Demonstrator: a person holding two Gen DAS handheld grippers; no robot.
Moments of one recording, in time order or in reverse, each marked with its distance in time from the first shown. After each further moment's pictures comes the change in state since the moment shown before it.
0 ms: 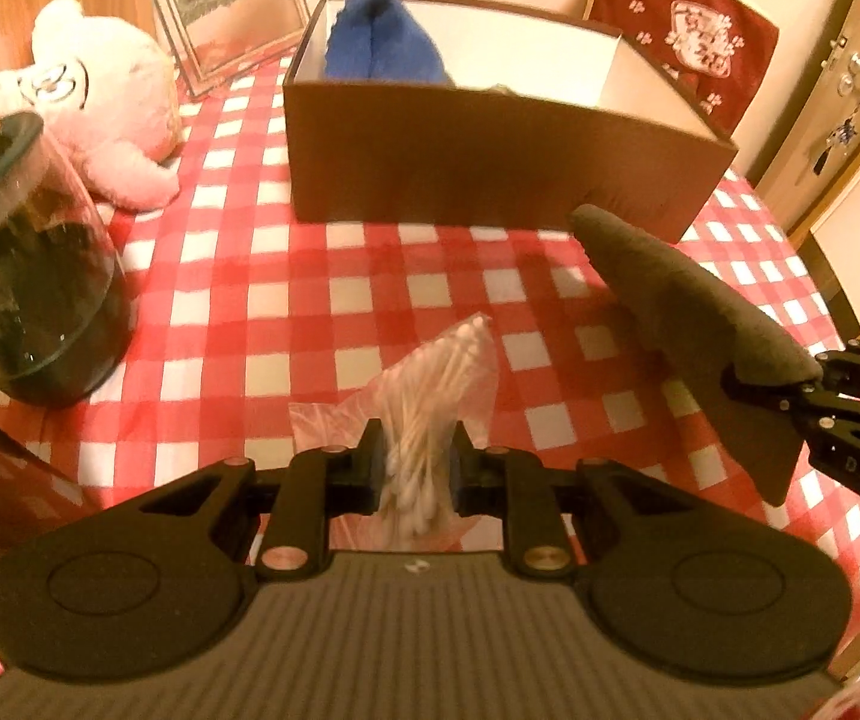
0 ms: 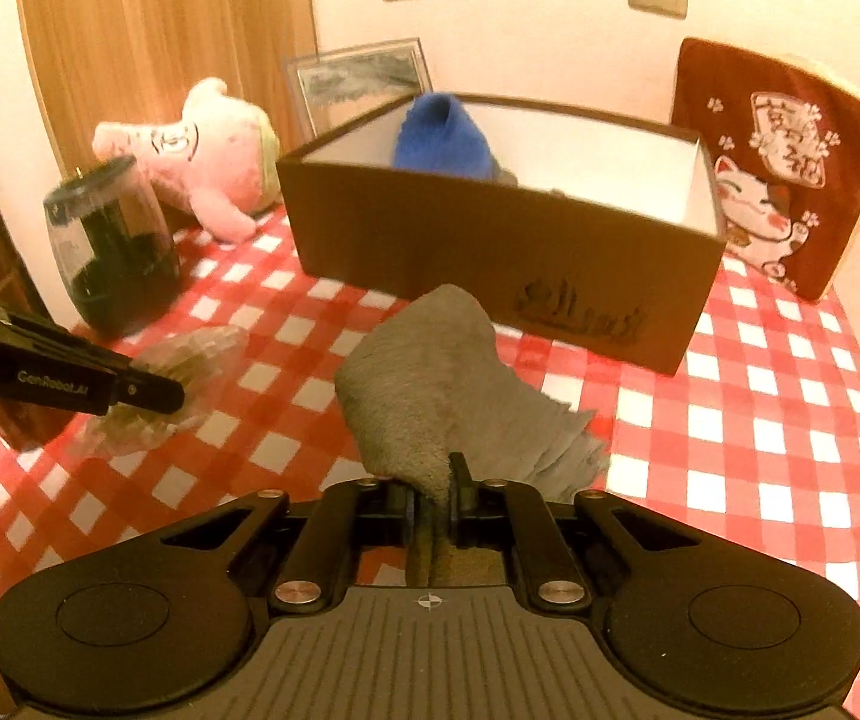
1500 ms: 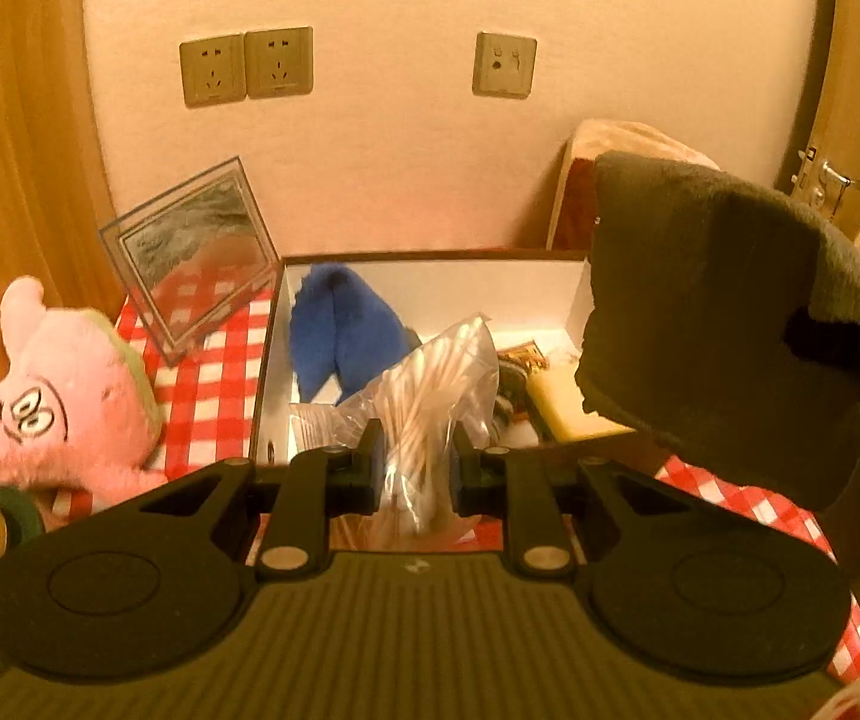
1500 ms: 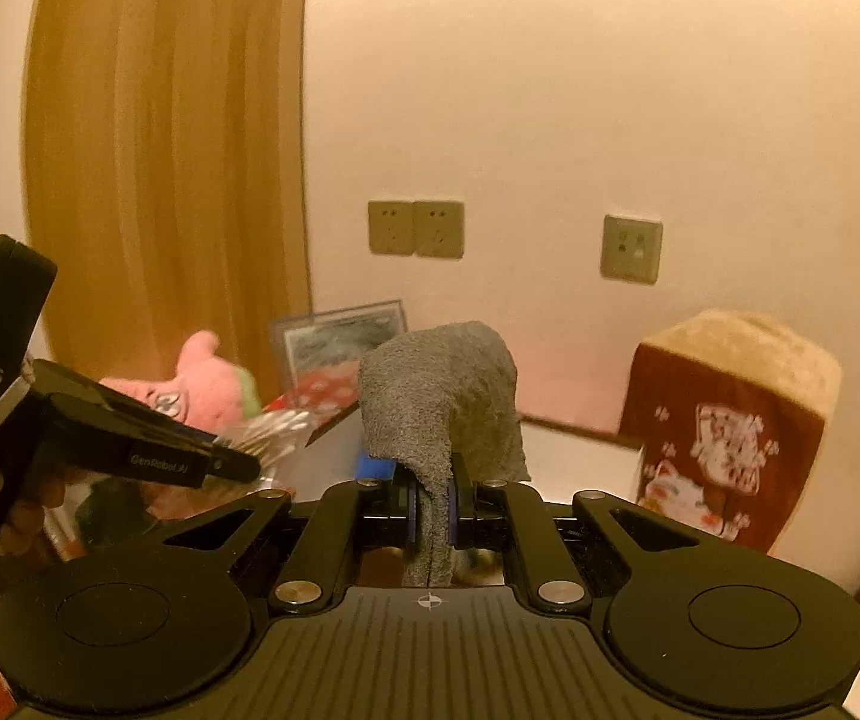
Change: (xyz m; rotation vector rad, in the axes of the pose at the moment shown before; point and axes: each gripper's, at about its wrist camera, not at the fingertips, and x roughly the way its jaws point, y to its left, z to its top) left arm -0.036 -0.021 0.146 0.079 -0.271 -0.007; right arm -0.079 -0.047 0.139 -0.077 -0.379 0.007
